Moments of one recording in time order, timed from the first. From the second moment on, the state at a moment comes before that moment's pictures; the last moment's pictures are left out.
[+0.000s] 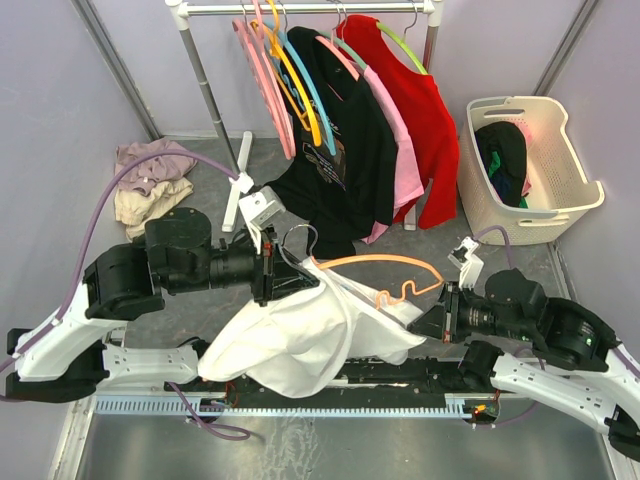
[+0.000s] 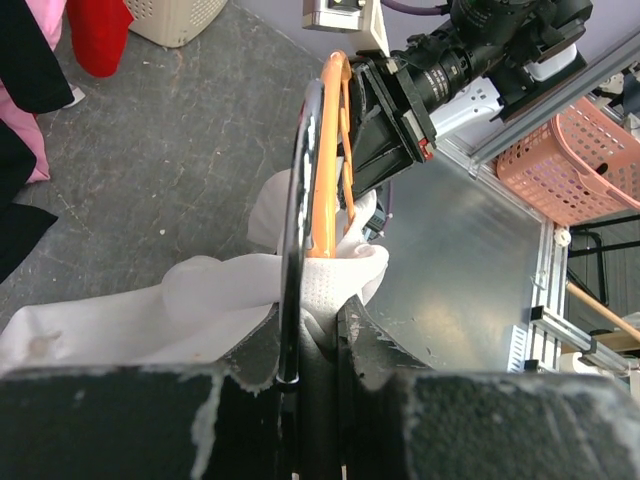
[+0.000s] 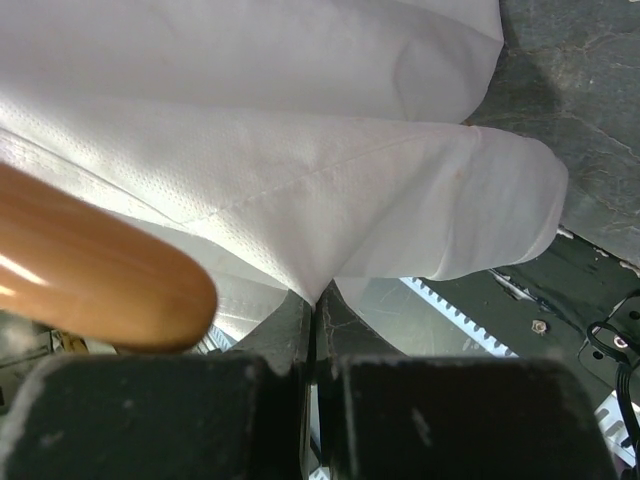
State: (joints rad) left arm -1.20 0.98 1.58 -0.87 0.09 -0.40; right arm 1.00 0.49 0.95 -1.01 -0.14 0.95
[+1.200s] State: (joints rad) left arm -1.20 0.90 1.49 -0.85 0.12 -0.40; right arm 1.00 0.67 1.32 -1.35 0.20 0.82
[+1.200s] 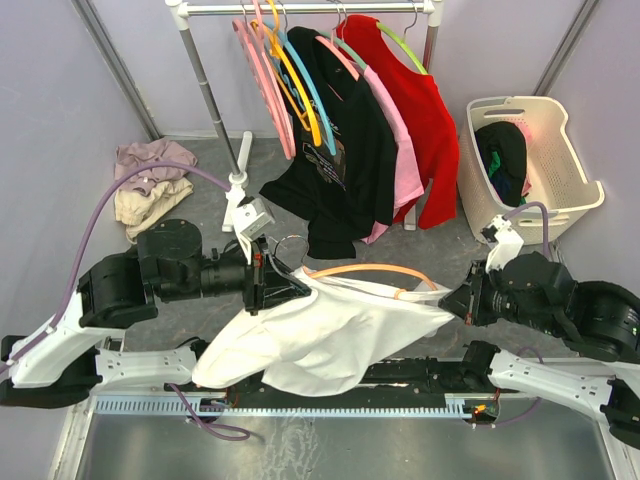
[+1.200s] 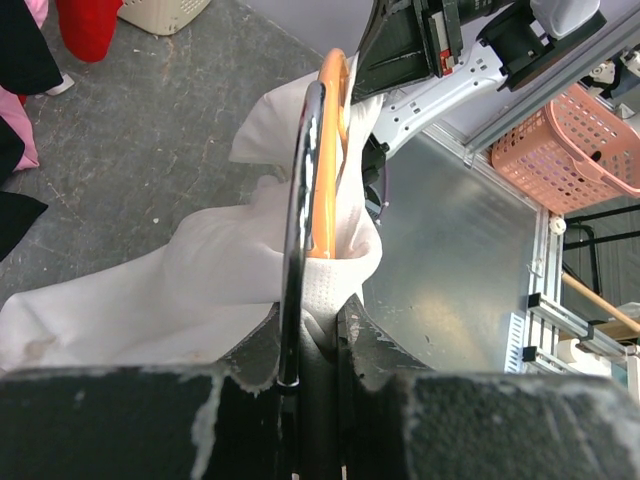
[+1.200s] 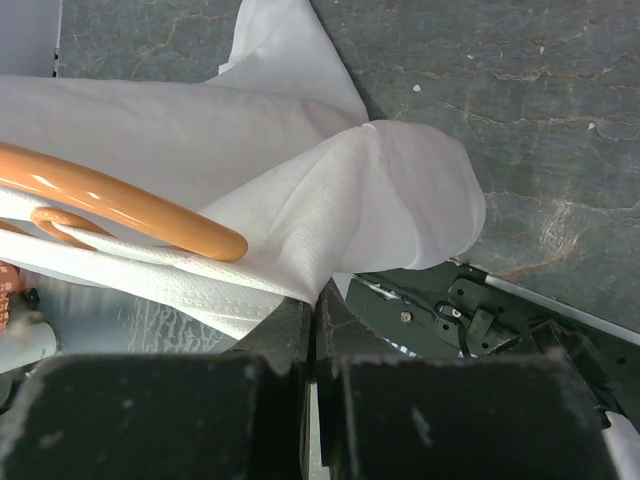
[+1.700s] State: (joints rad) left arm -1.20 0.89 1.48 -0.87 0.09 -0.40; right arm 1.00 0.64 1.13 -1.20 0.03 0.84
